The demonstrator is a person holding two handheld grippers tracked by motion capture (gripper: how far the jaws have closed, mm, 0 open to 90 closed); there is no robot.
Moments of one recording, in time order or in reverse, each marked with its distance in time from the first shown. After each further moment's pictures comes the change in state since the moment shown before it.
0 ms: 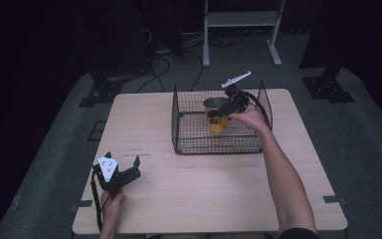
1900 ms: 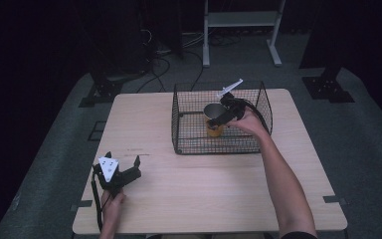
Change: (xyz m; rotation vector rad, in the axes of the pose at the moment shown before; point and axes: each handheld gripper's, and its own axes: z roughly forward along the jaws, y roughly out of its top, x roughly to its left) left arm -0.001 0.000 0.001 -0.001 0.001 0.006; right arm 0.005 -0.014 0.020 0.110 -0.082 -0.082
